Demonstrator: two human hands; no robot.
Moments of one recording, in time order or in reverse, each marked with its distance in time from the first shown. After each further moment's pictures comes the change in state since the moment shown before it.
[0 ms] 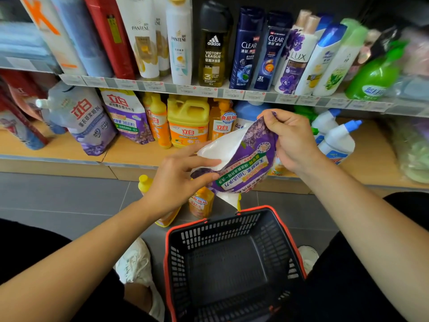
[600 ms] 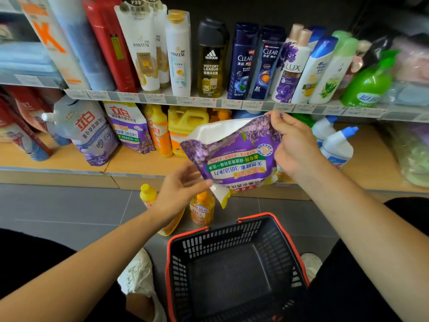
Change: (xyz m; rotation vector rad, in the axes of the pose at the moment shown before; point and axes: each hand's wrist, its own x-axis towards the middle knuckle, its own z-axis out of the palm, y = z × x) left_hand -0.003 -0.032 0.025 -0.518 0.098 -0.430; right_hand 0.004 -0.012 0.006 0.261 0.173 0.165
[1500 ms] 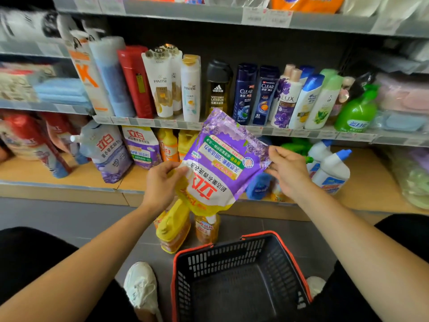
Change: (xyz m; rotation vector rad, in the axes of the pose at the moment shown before) left_hand 0.014 0.034 -0.045 0.327 0.337 0.166; right_hand 0.018 0.026 -0.032 -0.202 0.040 -0.051
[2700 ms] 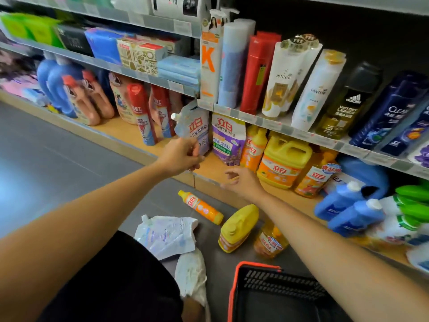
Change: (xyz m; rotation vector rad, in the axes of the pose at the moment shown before) left_hand 0.065 -0.064 -0.196 0.458 -0.096 -0.099; right_hand 0.008 0.155 0.277 -0.963 -0.752 -0.254
